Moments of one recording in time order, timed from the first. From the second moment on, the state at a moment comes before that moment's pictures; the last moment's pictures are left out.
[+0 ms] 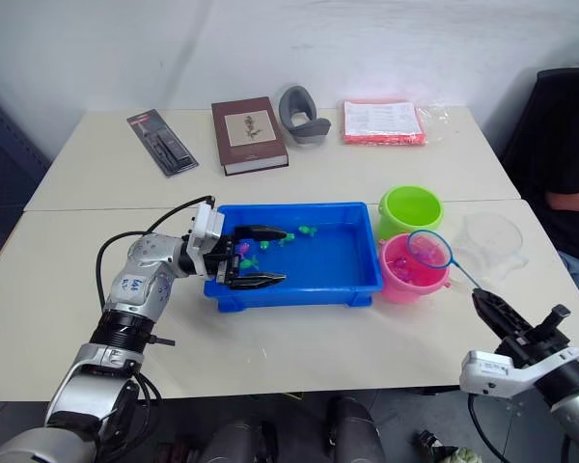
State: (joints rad) left arm -0.65 0.37 -0.06 0.38 -0.39 0.04 -1.30; right arm 0.53 -0.74 -0.59 -0.34 -0.74 -0.63 0.13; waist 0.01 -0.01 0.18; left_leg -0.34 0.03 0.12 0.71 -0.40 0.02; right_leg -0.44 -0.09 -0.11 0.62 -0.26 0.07
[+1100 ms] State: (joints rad) left arm -0.43 0.70 0.19 0.33 -0.42 0.12 -1.24; right arm 0.01 -0.97 -0.14 -0.67 0.63 0.53 0.49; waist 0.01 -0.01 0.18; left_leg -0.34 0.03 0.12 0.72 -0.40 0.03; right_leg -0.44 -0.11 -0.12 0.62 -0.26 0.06
